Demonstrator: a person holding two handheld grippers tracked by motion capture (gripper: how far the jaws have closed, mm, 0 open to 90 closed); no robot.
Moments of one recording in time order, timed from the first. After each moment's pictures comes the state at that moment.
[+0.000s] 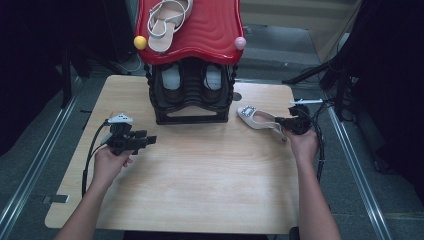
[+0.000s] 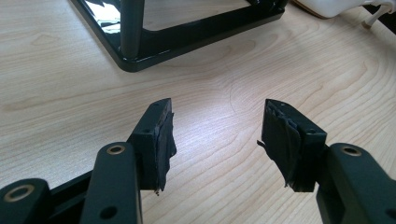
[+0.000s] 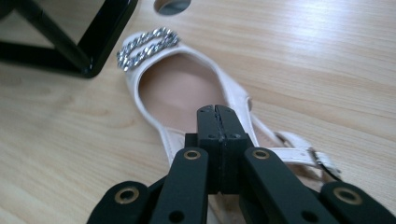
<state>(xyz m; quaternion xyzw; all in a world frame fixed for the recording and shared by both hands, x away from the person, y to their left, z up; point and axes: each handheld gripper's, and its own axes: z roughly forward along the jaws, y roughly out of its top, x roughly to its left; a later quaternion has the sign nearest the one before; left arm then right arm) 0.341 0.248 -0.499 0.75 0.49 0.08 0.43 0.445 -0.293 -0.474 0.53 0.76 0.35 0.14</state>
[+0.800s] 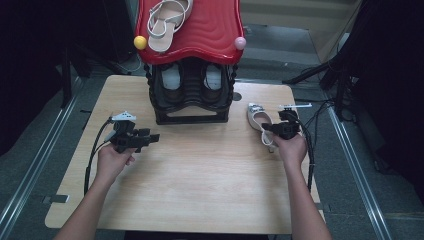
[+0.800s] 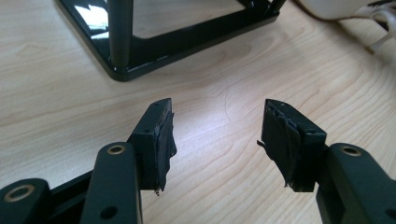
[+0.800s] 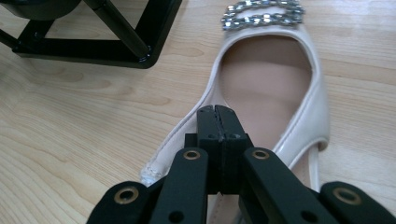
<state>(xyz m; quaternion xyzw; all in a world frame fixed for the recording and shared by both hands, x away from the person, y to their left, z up) 0.350 0.241 -0.498 0.75 0.49 0.08 0.44 0.433 -0.262 -0.485 0.54 0.75 0.38 0.06</state>
